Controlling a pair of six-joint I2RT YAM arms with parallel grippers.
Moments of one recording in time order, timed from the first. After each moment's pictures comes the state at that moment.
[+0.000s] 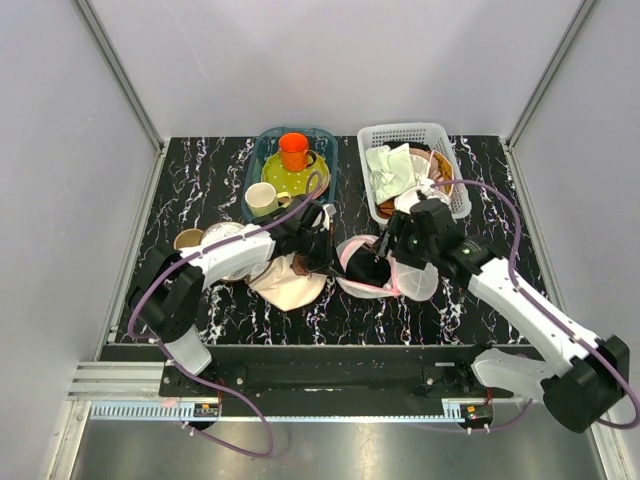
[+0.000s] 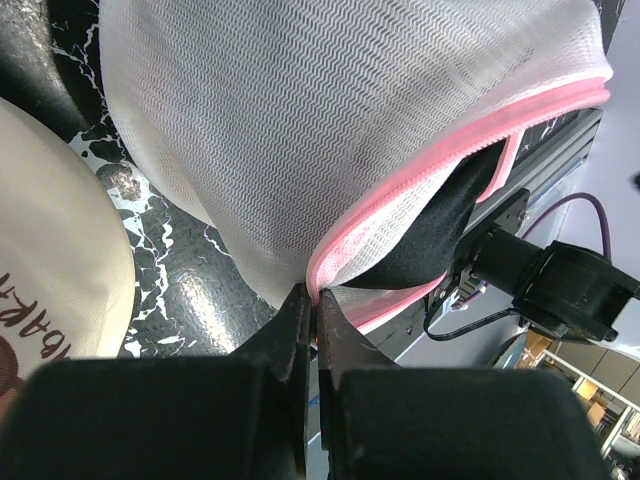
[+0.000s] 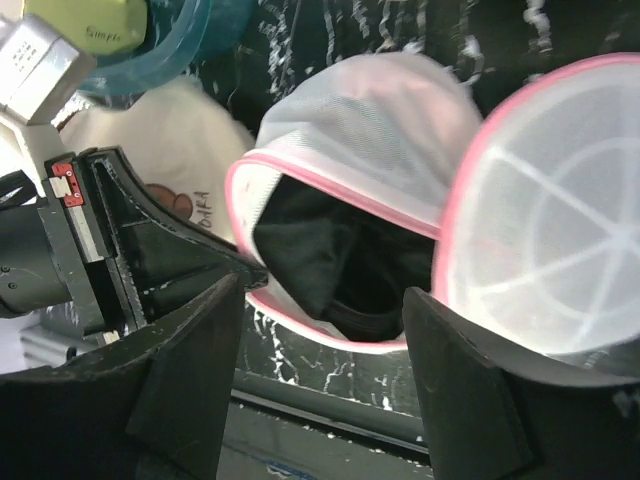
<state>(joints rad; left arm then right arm) -0.69 1.67 1.12 -0.39 0.47 -0.75 0.56 1.08 0.96 -0.62 0.06 0.78</state>
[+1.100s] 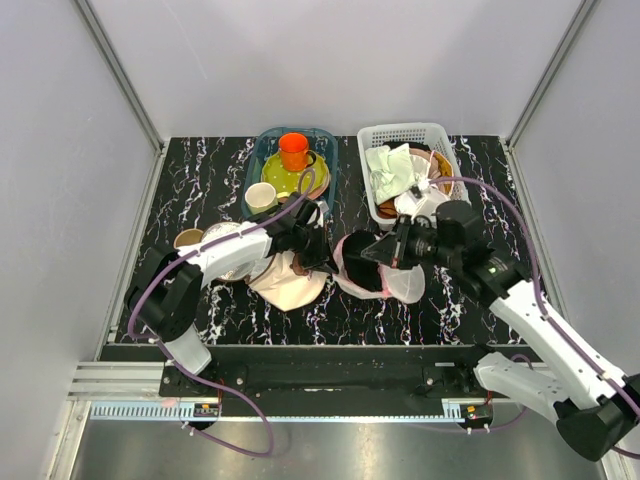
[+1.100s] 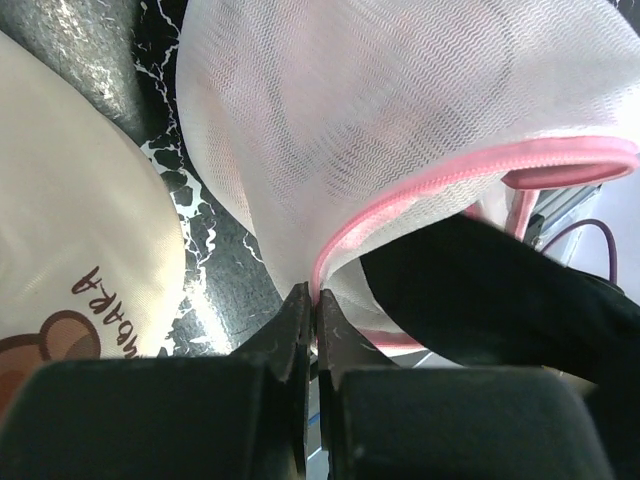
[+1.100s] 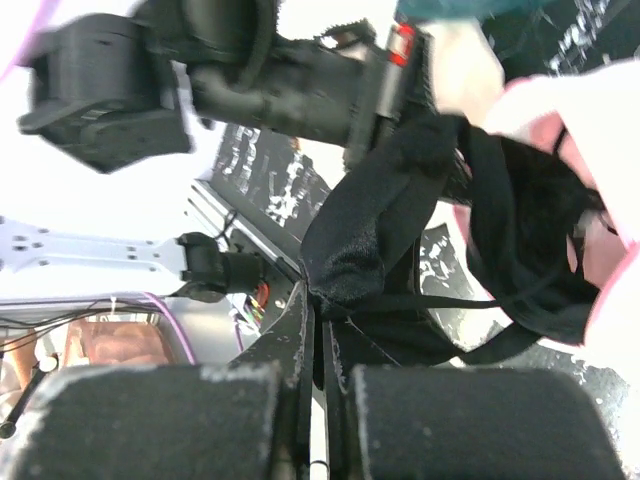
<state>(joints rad) -0.66 1.67 1.12 -0.42 0.43 -0.74 0.57 0.96 0.93 -0.43 -0.42 0.72</state>
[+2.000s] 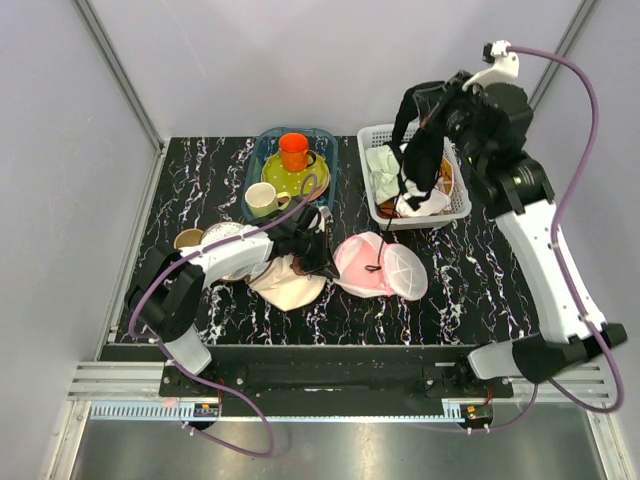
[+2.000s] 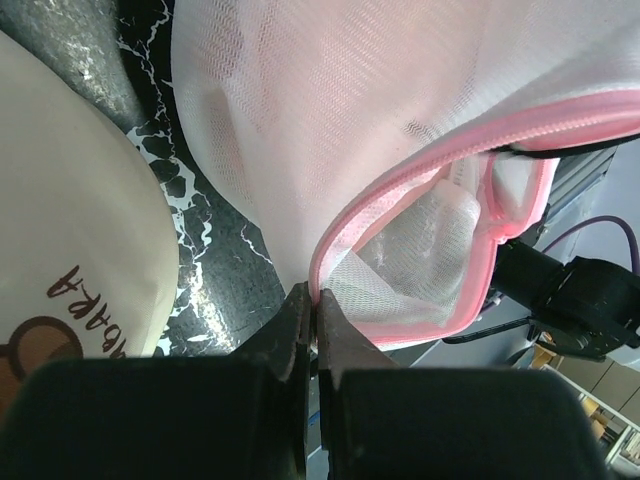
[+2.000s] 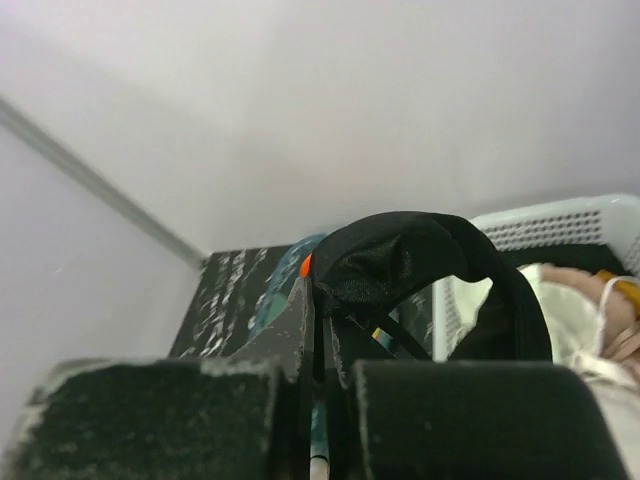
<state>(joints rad) -0.67 1.67 1.09 -0.39 0.45 -0.74 0.38 1.34 1.75 -0.38 0.10 0.49</state>
